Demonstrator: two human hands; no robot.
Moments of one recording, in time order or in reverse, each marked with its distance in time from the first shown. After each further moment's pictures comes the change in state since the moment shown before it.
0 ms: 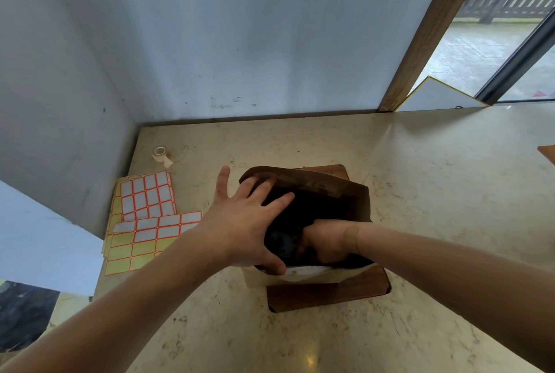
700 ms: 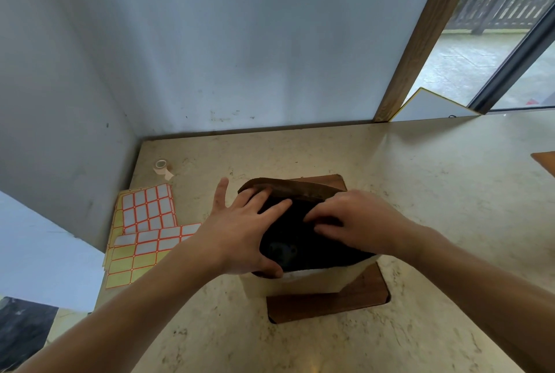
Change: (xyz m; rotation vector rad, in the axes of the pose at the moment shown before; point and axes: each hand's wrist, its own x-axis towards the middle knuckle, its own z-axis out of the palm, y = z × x) left_hand 0.000 -0.005 0.002 -0.052 0.021 0.022; right_hand -0.082 0.007 -0.027 -0.066 0.687 -0.066
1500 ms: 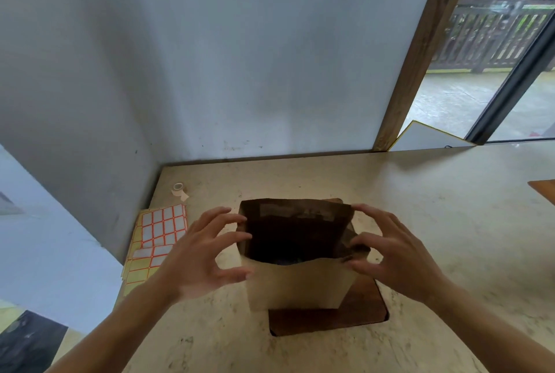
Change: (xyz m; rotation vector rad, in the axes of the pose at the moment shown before) left_hand -0.074 -0.020 0.014 -0.264 0.399 -0.017; right_hand -0.083 0.031 0.041 -0.007 0.433 0.060
